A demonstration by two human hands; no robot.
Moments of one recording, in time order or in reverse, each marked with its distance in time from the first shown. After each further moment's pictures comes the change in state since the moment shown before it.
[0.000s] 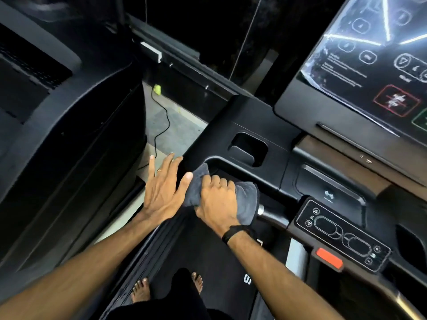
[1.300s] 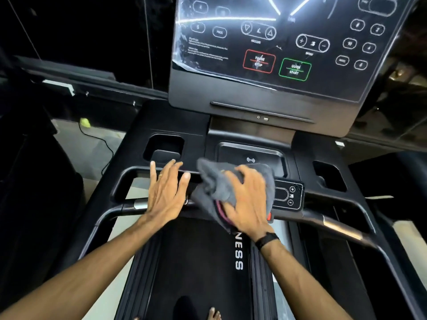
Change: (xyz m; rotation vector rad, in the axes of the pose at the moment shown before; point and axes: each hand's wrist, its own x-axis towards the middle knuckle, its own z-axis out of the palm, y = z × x) left_hand 0.010 0.160 0.069 -0.086 -0.179 0.334; right_hand -0.133 0.200 0.002 0.329 0.458 0.330
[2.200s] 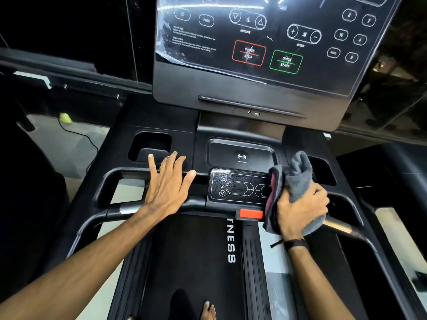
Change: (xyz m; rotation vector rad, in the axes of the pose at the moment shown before) left_hand 0.027 0.008 0.020 0.199 -0.131 0.110; right_hand -0.041 0.087 -0.020 -0.224 0.388 0.826
